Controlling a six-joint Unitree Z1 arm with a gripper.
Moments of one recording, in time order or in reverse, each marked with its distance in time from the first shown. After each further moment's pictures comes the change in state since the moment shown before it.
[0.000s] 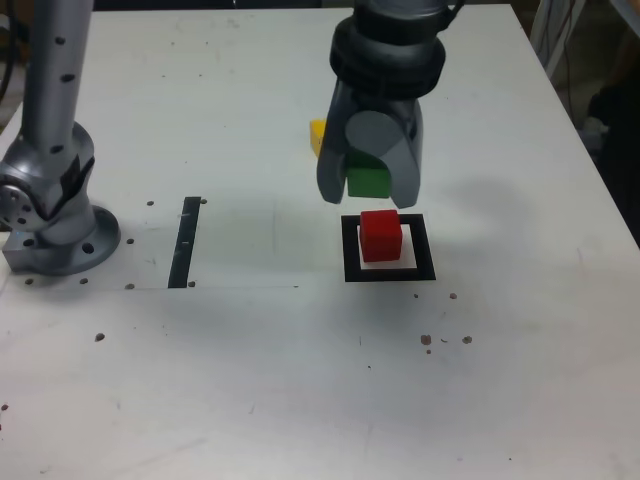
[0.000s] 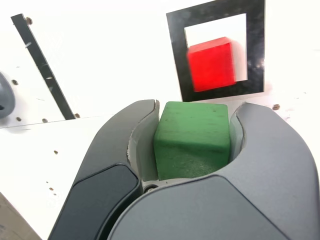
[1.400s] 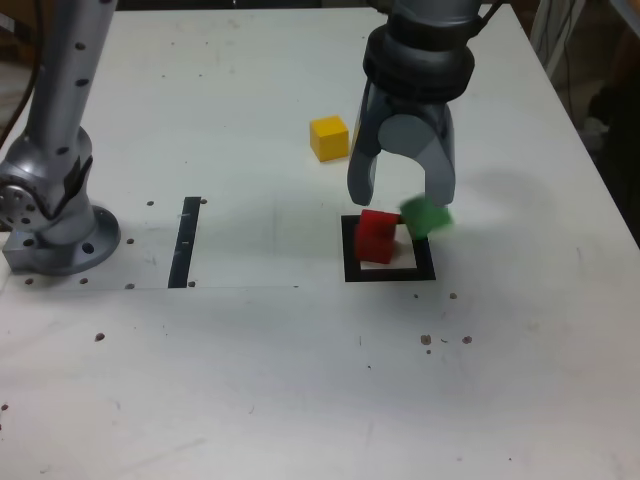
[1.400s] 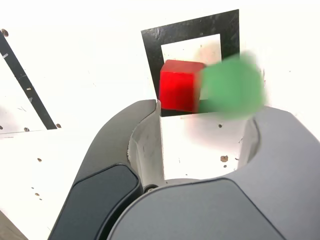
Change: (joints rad) arm 0.060 0.065 -0.058 -0.016 -0.009 0.042
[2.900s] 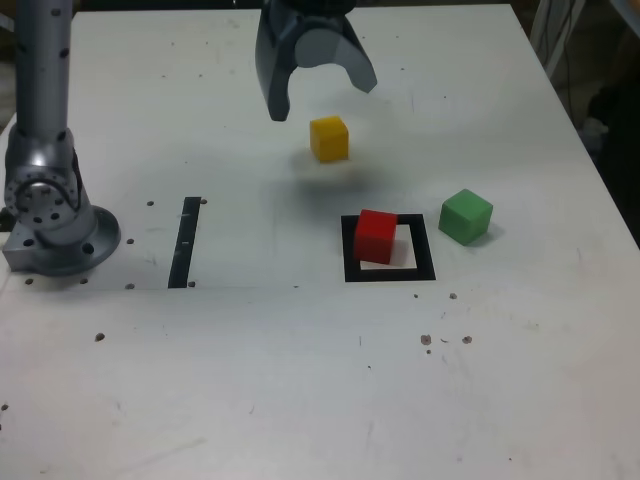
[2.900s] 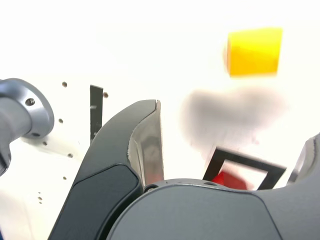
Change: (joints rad) arm 0.451 -0.182 0.295 -0.072 0.074 0.023
